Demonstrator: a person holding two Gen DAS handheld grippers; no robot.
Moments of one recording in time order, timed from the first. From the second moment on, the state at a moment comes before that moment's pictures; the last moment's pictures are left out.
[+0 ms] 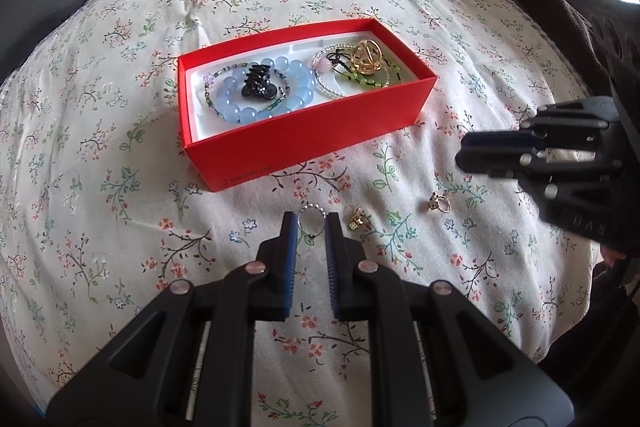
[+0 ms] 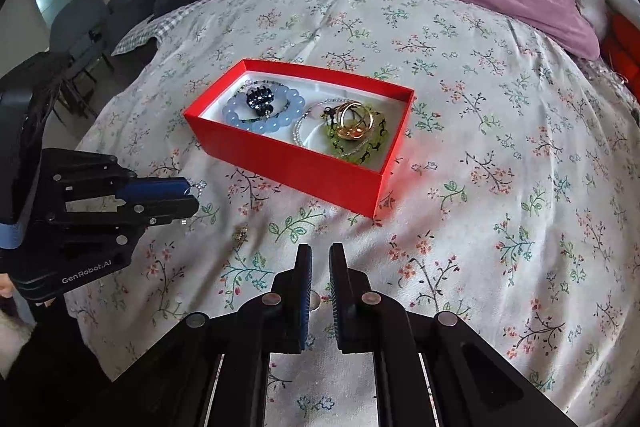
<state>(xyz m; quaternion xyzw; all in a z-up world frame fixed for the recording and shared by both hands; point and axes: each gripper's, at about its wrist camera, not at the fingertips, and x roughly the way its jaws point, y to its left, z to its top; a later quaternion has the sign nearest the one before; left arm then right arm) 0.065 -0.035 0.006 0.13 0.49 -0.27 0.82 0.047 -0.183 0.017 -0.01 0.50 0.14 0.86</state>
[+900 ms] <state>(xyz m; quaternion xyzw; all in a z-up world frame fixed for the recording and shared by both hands) 0.064 -0.036 0.003 0.13 0.49 -0.27 0.82 0.040 -0.142 -0.032 -0.14 0.52 0.18 0.83</state>
